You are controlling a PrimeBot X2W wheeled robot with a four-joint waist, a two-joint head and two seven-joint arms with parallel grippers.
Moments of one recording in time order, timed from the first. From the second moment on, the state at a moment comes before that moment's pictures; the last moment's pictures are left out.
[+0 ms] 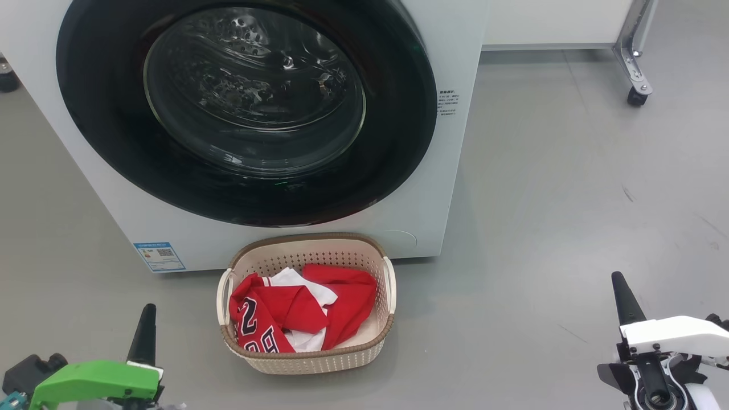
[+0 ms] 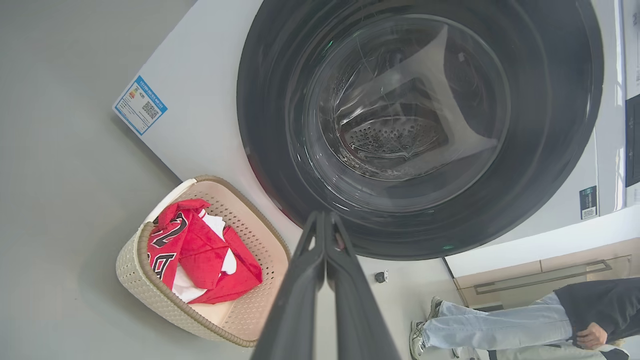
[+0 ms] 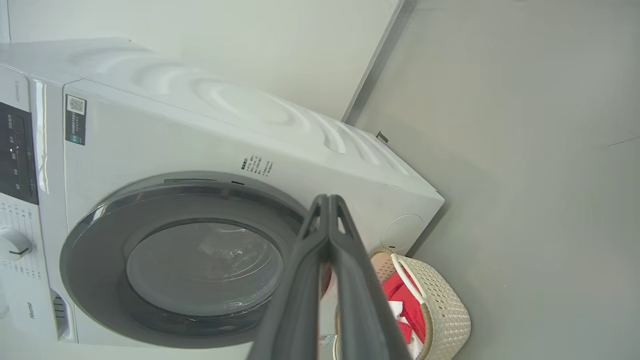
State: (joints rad) left arm -0.01 0.08 -0.04 0.23 -1.32 -0.07 0.00; right arm -0.01 -0.09 0.00 0.23 1.34 0.07 0.00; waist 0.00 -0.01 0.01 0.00
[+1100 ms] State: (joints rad) left arm -0.05 0.07 0.03 0.27 -1.64 -0.12 0.07; right arm -0.05 -0.07 -0.08 0.27 1.64 0.11 0.07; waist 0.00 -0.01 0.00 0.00
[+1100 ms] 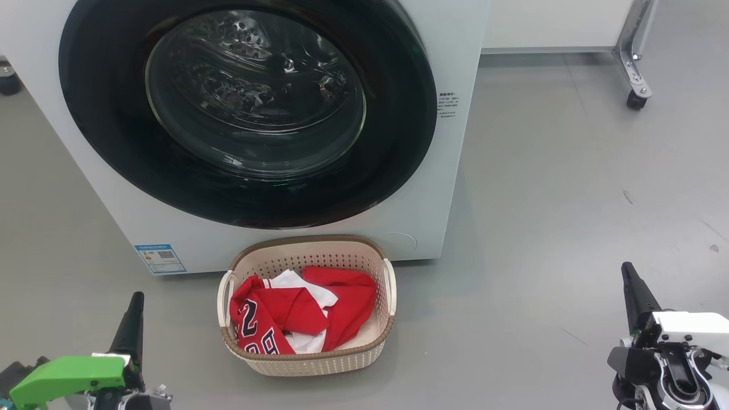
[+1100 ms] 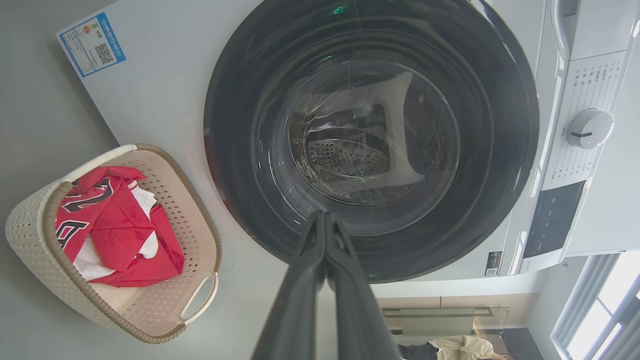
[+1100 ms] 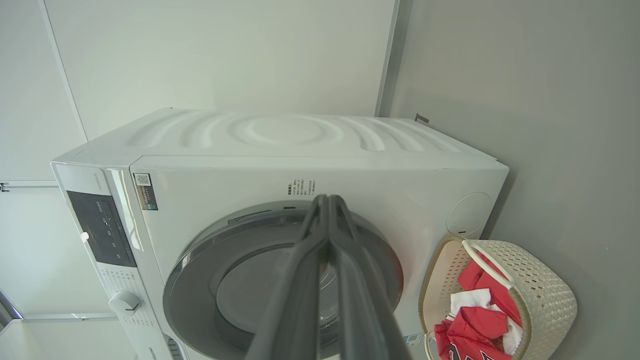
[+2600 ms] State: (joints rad) left arm -0.06 0.07 0.04 0.28 -1.64 -0.12 0.07; right arm -0.06 -0.07 -0.08 0.28 1.64 0.12 0.07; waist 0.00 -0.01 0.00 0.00
